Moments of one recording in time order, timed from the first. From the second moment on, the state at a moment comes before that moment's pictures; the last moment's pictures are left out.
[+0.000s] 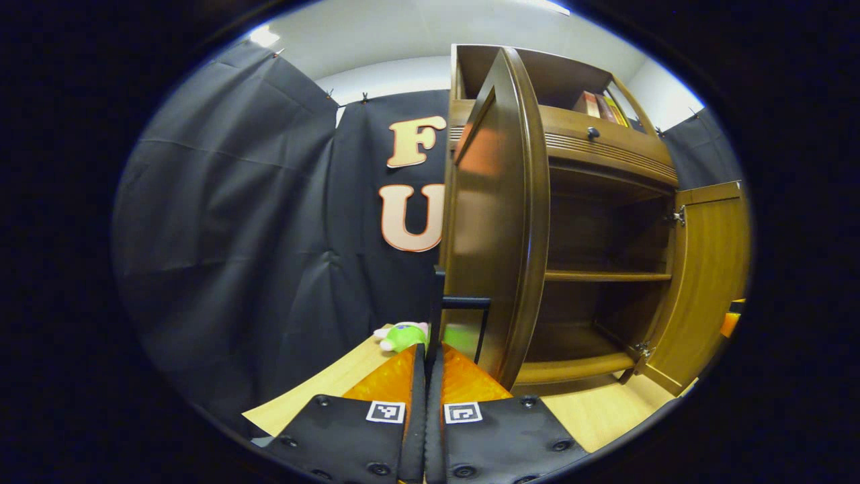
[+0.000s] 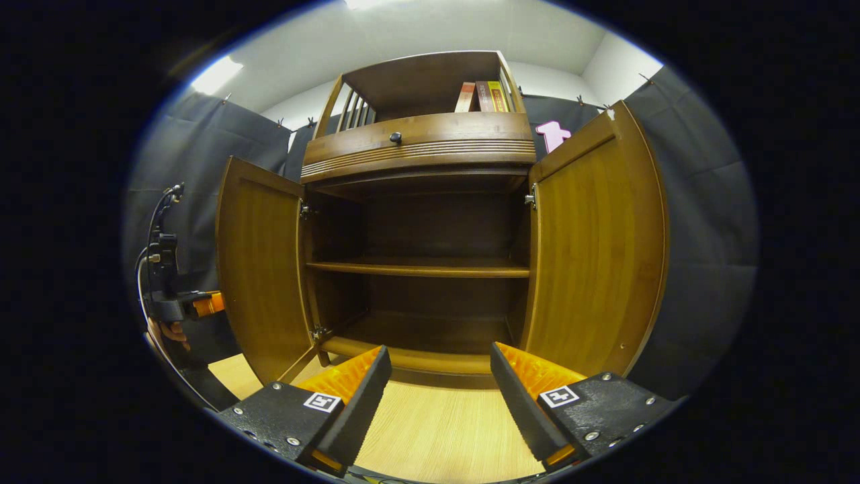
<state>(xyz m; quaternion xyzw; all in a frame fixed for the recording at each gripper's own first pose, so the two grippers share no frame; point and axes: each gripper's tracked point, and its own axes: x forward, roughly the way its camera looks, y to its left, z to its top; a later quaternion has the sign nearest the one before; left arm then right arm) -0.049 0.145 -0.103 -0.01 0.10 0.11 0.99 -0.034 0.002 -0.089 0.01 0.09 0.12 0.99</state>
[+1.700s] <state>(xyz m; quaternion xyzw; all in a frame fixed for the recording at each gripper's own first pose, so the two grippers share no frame) -0.089 0.097 -0.059 -0.03 0.08 -0.03 1.00 -0.004 0.041 -0.104 0.03 0.11 0.13 0.99</state>
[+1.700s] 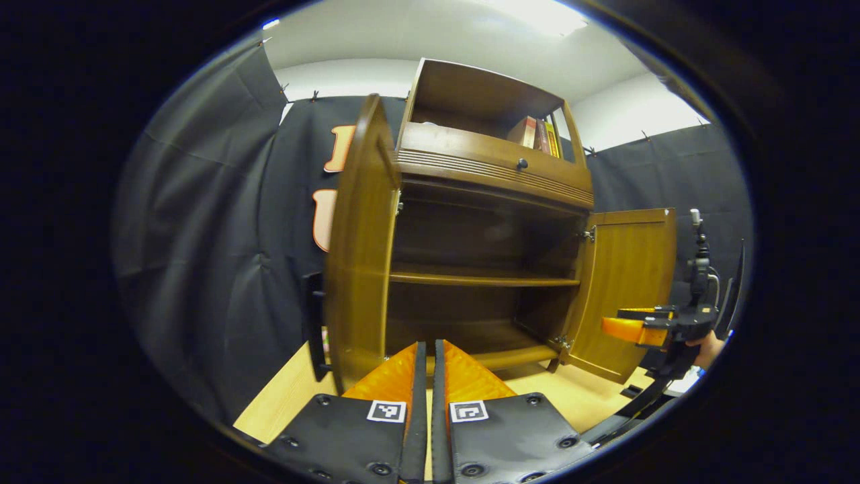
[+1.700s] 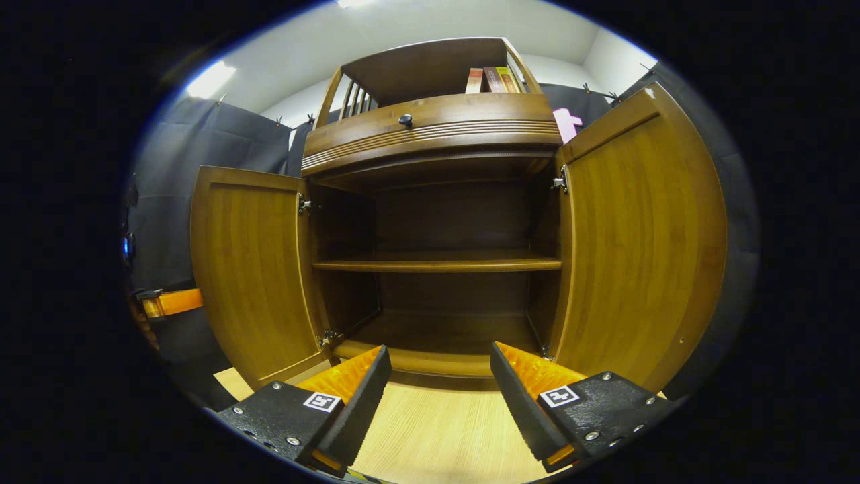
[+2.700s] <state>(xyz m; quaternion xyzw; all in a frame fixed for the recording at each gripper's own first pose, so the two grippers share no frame) -0.010 0.004 -0.058 -0.01 0.02 0.05 1.00 -0.027 -0.009 -0.085 0.03 0.07 0.10 0.99</state>
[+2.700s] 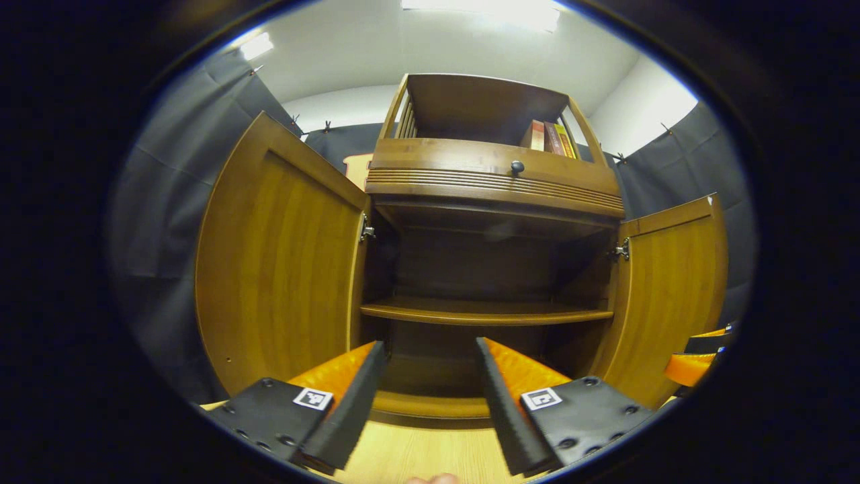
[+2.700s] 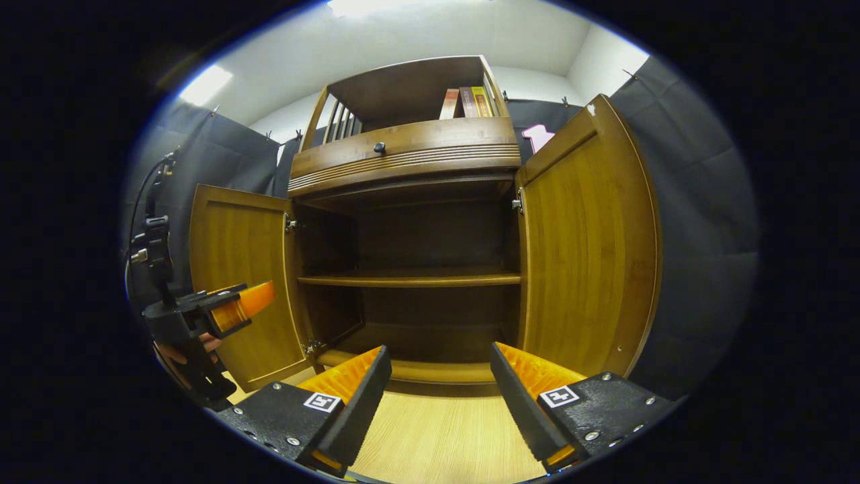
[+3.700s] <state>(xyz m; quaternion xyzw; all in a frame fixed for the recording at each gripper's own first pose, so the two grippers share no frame) -0.018 0.010 -0.047 0.03 0.00 0.06 1.00 -0.030 -0.007 -0.091 0.04 0.08 0.10 0.99</state>
